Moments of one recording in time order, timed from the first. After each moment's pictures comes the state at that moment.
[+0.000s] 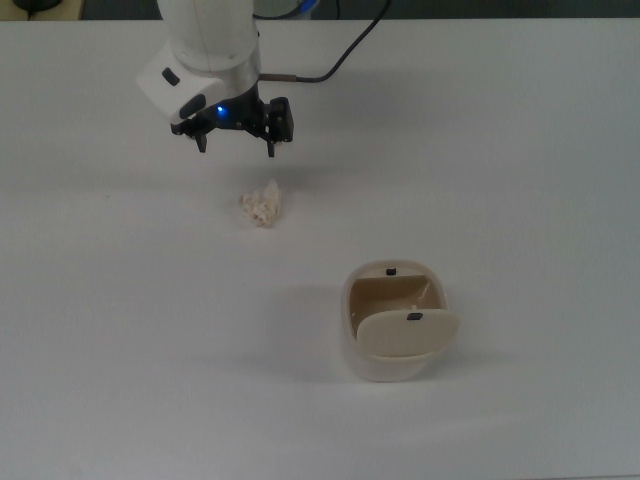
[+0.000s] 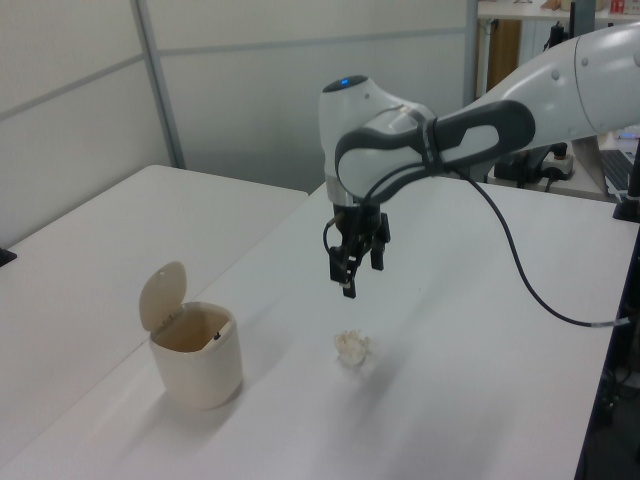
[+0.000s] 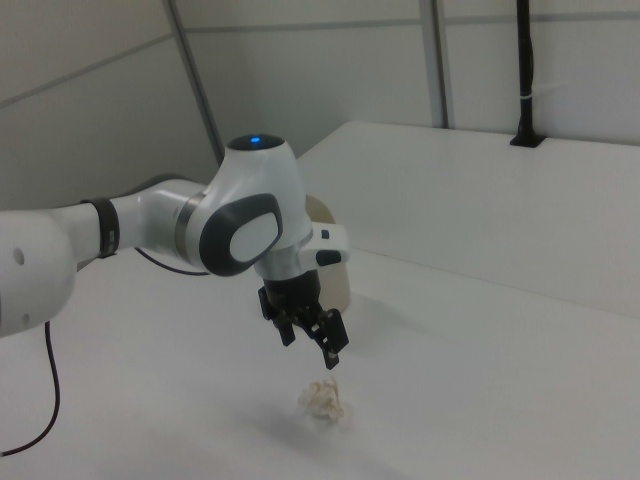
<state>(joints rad) 0.08 0.14 -0.11 -1.85 0.01 1.97 0.04</state>
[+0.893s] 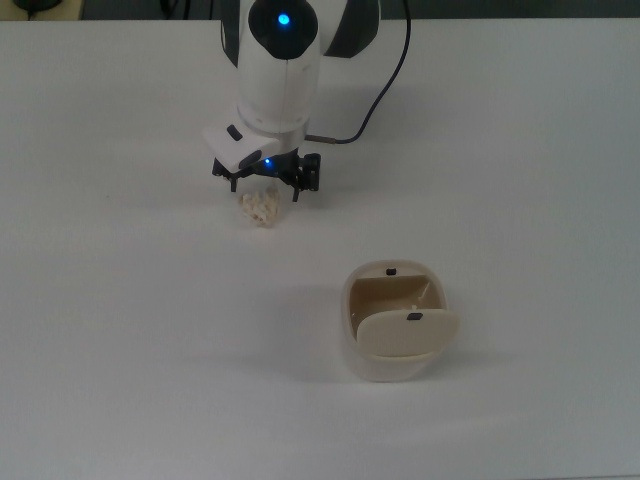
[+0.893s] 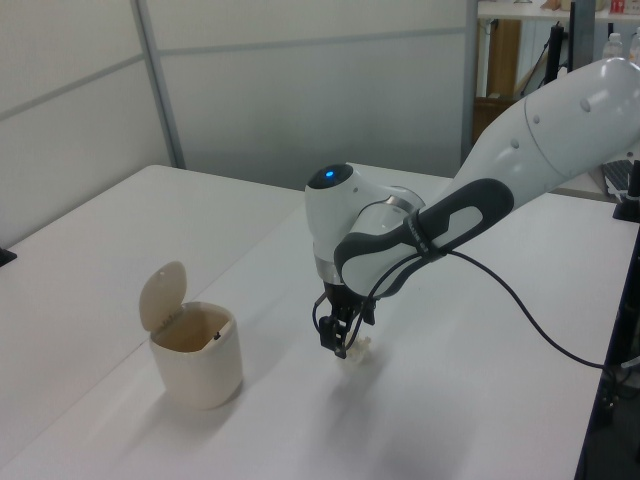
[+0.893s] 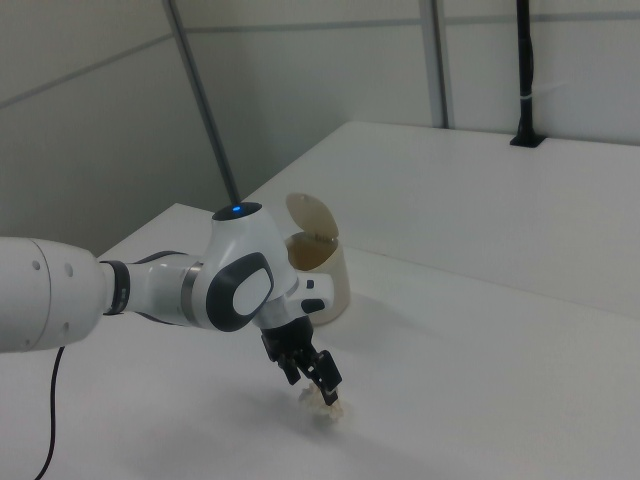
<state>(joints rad) 0.17 0.24 -0.11 -1.99 -0.13 2.24 0.25</state>
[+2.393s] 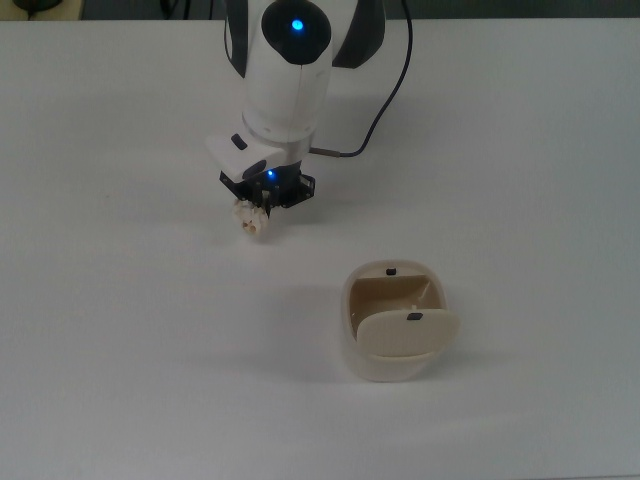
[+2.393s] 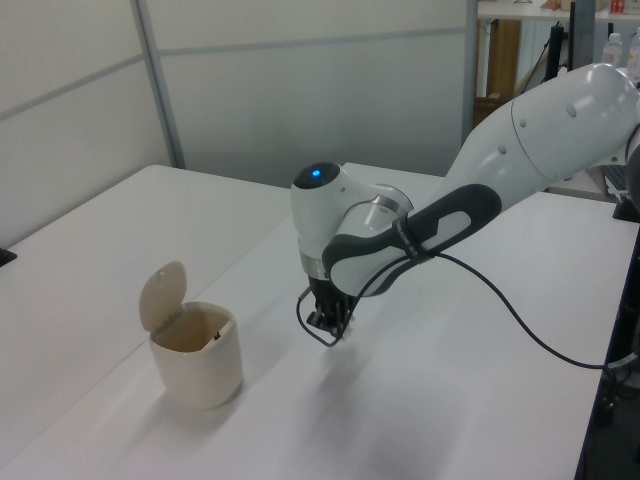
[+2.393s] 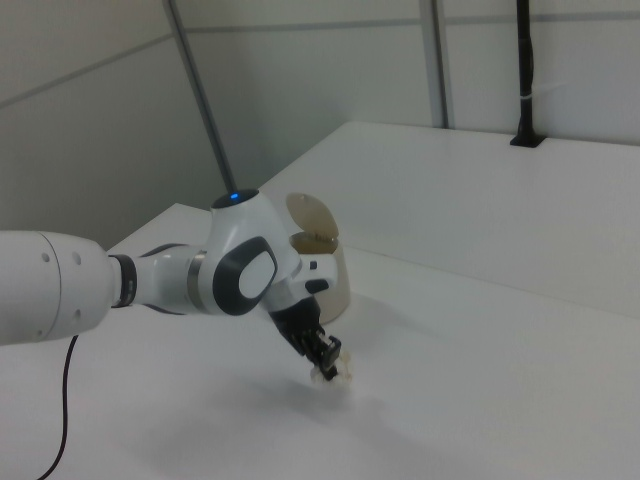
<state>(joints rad) 0.18 0.29 -0.11 -1.90 -0.18 2.25 0.29</state>
